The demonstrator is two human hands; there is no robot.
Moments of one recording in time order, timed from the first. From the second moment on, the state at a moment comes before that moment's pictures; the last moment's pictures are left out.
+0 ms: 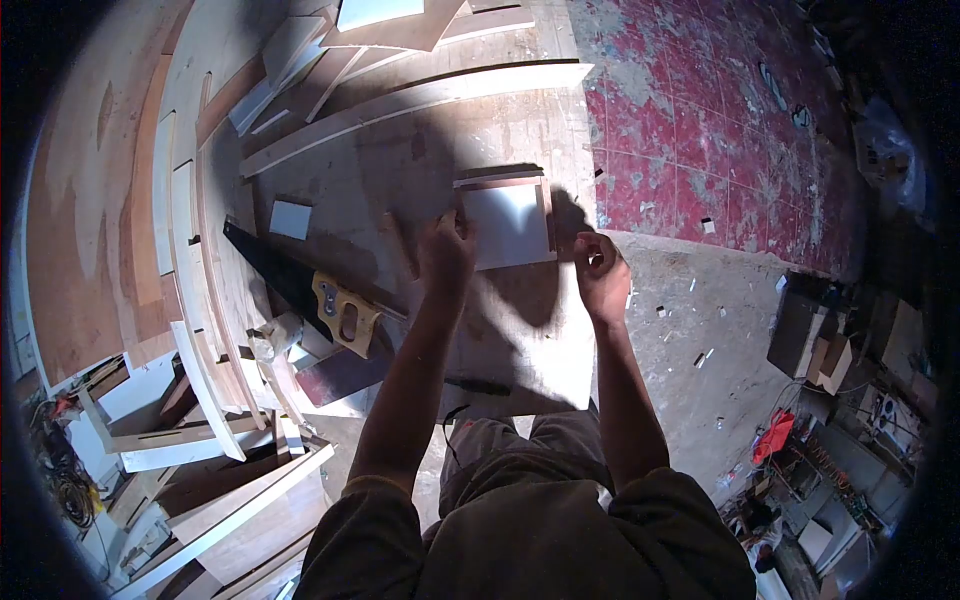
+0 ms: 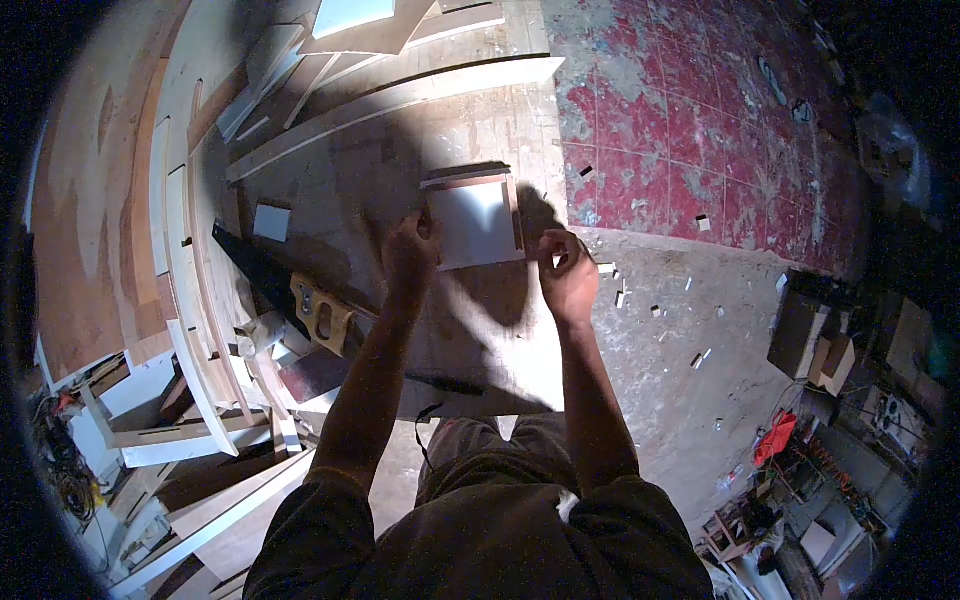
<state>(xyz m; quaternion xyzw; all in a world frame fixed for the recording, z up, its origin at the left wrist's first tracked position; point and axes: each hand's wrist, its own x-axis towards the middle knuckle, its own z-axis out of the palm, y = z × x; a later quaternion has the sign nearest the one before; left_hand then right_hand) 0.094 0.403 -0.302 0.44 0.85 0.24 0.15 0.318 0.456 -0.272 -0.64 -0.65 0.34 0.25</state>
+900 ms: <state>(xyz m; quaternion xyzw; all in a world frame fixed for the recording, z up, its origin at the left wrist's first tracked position) 0.092 0.397 -0.306 0.45 0.84 0.27 0.13 0.278 0.470 -0.295 -0.63 -0.72 0.25 0.13</state>
